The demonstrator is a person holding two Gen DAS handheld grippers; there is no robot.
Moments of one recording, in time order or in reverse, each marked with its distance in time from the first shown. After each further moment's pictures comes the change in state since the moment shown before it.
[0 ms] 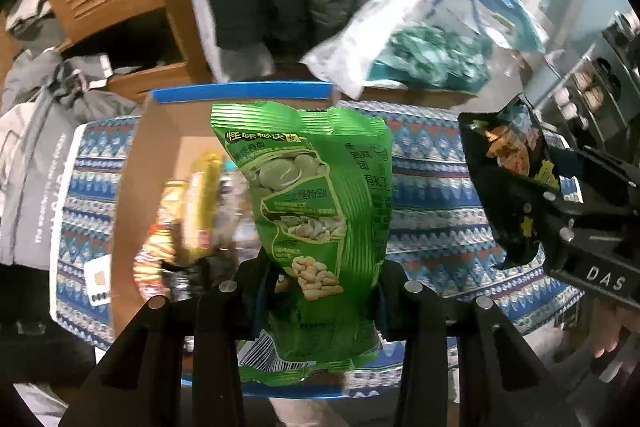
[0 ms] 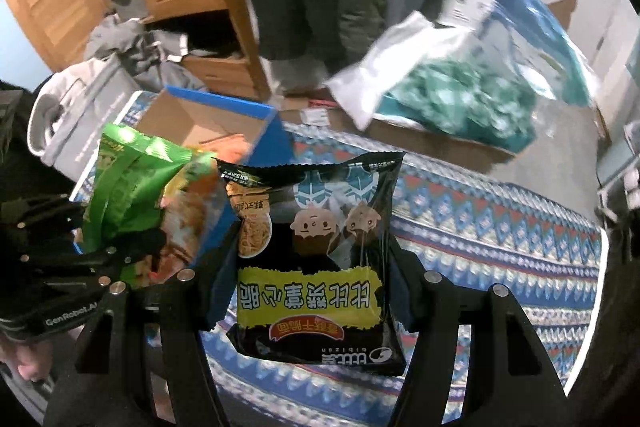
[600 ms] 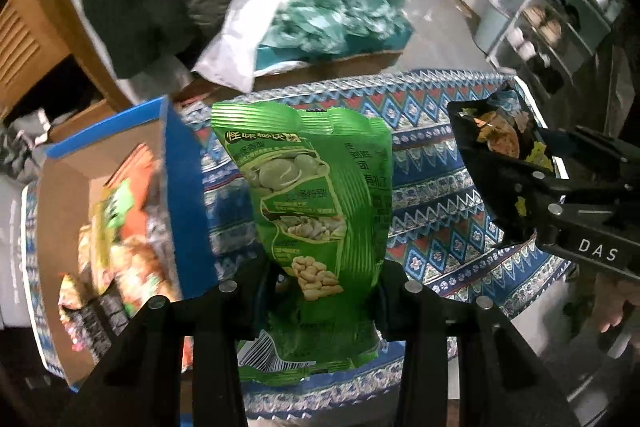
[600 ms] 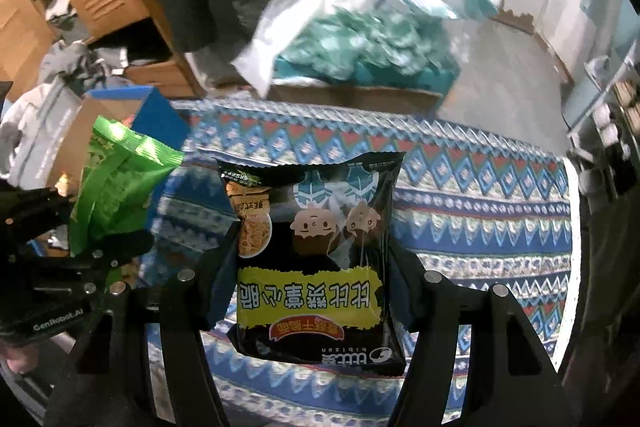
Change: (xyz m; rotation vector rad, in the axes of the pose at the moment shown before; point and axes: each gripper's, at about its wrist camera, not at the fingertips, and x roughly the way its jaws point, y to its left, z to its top) left arm 0.032 -0.128 0.000 0.212 0.049 -0.083; right arm -0.021 -0.120 -0.065 0.155 0.012 -0.097
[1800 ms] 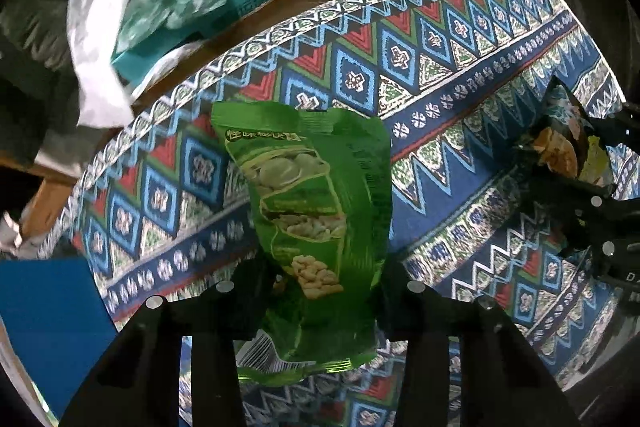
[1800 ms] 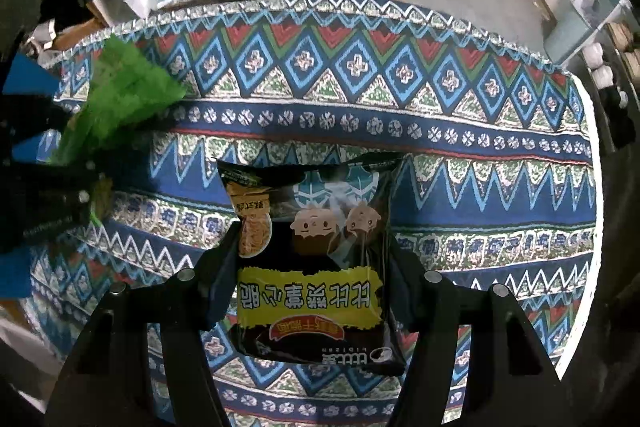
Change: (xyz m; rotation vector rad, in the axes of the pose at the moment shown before) left arm 0.178 -0.085 0.056 0.312 0.168 0.047; right arm 0.115 -0.119 -0.035 0.098 0.224 -0.110
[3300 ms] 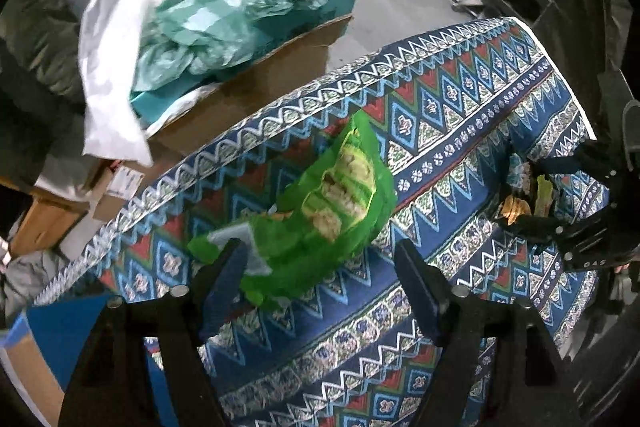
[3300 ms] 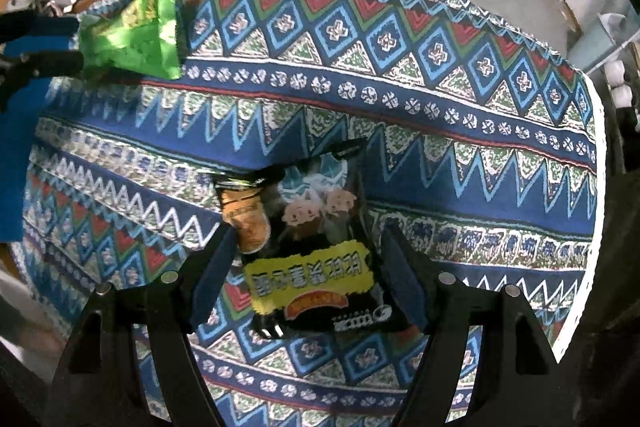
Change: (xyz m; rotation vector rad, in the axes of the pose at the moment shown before) left arm -0.038 0.043 0.037 0.030 -0.059 -0.116; right arm 0.003 -0.039 -0.015 -0.115 0.090 0.052
